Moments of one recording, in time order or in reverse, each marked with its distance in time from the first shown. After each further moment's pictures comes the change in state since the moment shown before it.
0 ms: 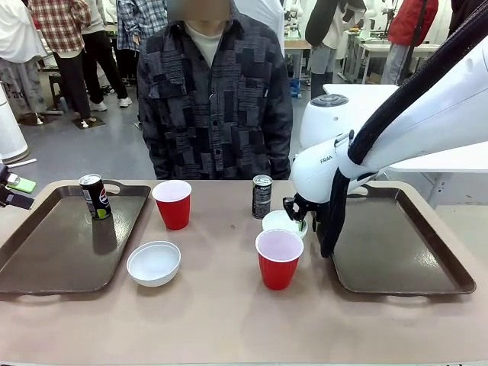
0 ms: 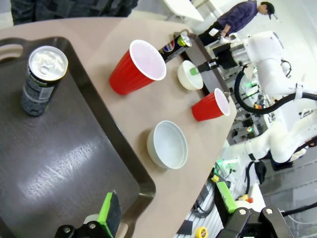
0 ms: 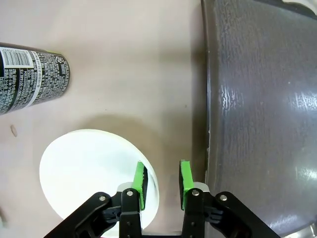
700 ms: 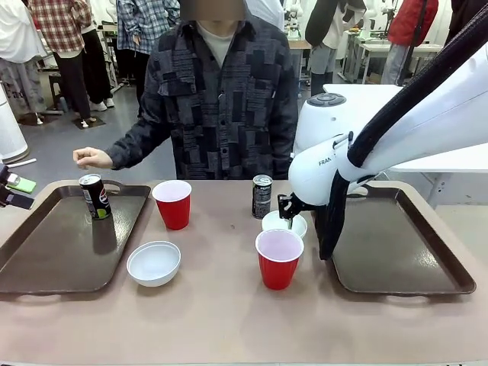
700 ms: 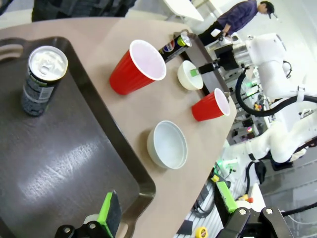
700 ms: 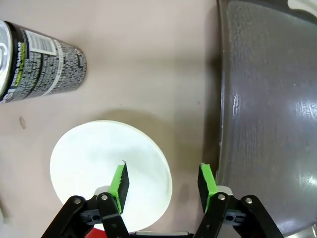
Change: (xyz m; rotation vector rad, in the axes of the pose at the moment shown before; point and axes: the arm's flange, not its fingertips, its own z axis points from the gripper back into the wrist) left arm 0.000 0.000 0.000 0.000 0.000 0.000; right arm -0.007 0.009 0.006 0.011 -0.020 0.025
